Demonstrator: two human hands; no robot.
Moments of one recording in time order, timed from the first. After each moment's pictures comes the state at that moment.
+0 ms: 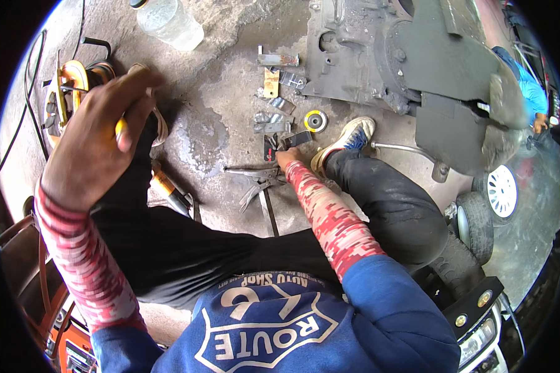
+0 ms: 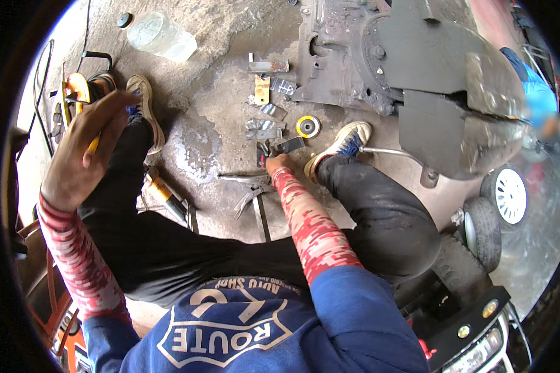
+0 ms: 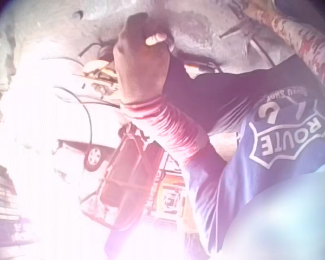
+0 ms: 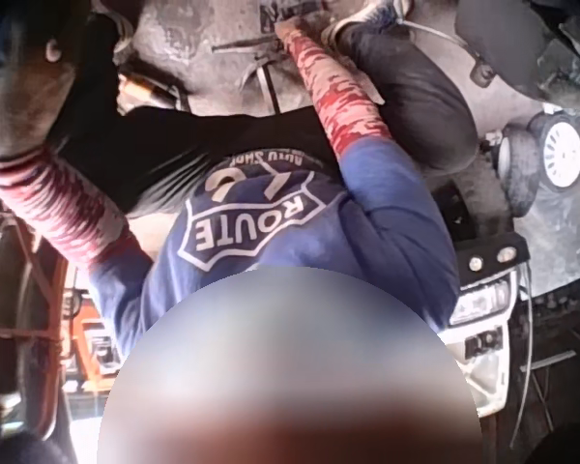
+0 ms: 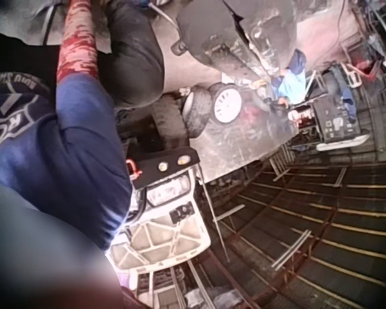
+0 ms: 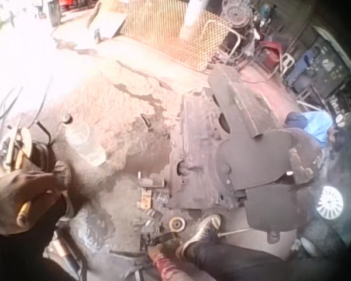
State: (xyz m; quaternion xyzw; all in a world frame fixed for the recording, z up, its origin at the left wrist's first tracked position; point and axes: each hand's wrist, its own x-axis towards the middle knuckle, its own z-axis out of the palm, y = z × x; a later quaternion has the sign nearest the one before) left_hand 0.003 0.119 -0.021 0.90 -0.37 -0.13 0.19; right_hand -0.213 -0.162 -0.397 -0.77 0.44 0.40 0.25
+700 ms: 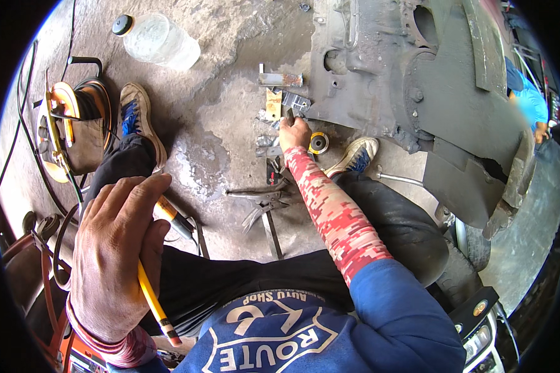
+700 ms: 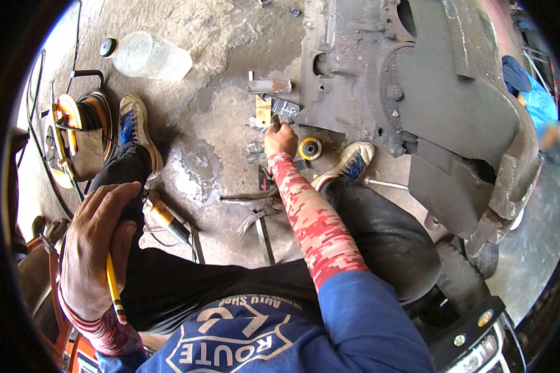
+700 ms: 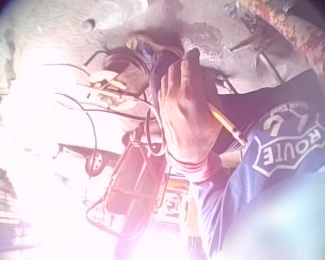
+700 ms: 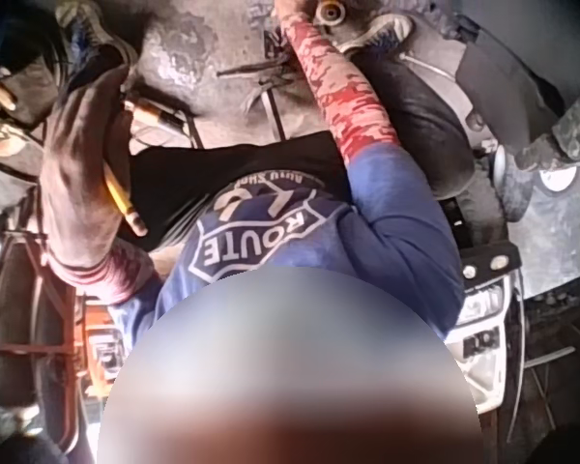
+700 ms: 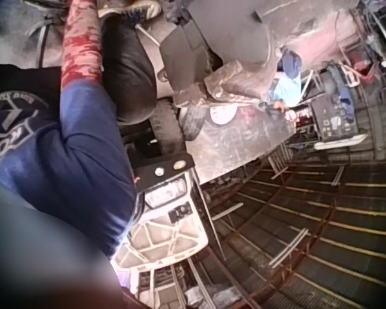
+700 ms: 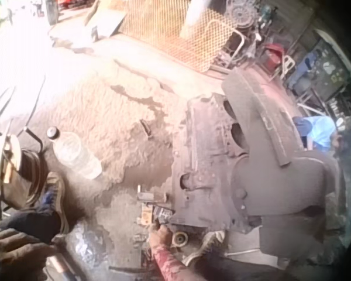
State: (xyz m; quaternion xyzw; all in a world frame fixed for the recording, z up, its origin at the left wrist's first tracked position) left_hand -0.011 0.094 0.008 0.92 -0.21 -0.26 0.22; right_hand -0.076 -0.161 -0.379 -0.85 0.41 0.11 0.30
